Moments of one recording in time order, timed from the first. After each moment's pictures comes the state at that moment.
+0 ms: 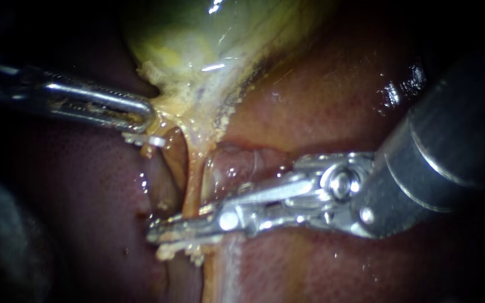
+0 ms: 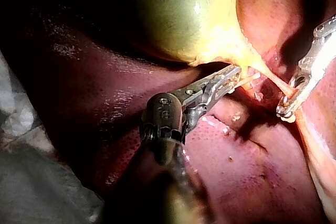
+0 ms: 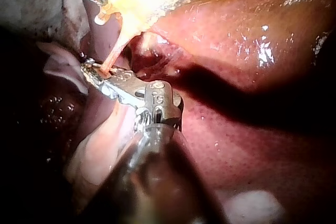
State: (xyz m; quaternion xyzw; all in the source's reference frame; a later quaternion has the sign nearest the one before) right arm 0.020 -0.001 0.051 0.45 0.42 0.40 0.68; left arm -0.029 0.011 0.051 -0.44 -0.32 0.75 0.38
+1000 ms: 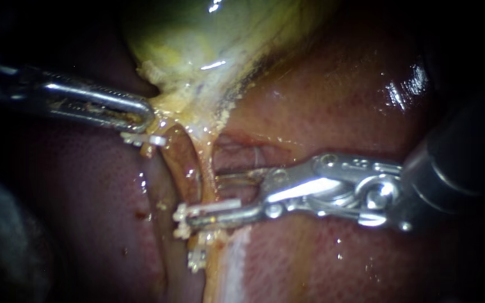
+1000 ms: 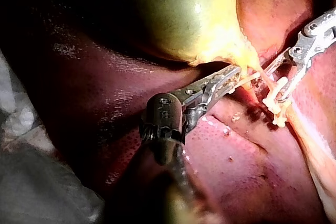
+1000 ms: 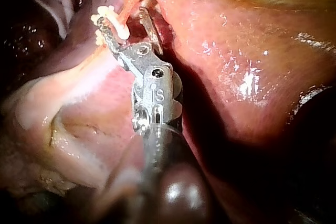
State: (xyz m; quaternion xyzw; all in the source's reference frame) right arm 0.015 -0.002 0.057 0.30 0.52 0.25 0.76; left arm -0.028 0.011 0.052 -0.44 -0.32 0.75 0.38
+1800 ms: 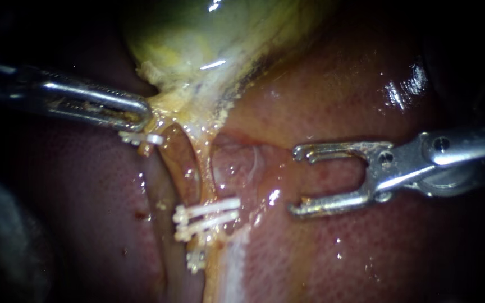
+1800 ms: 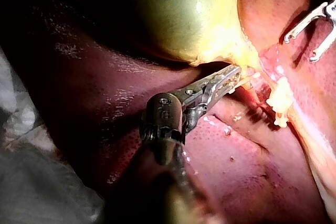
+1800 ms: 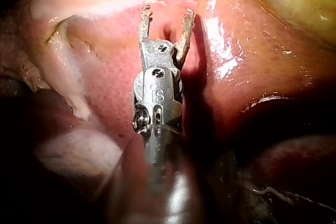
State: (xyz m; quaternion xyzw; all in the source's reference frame) right arm 0.005 0.000 0.052 0.23 0.51 0.13 0.82; left arm -0.028 0.011 0.052 -0.44 -0.32 0.75 0.38
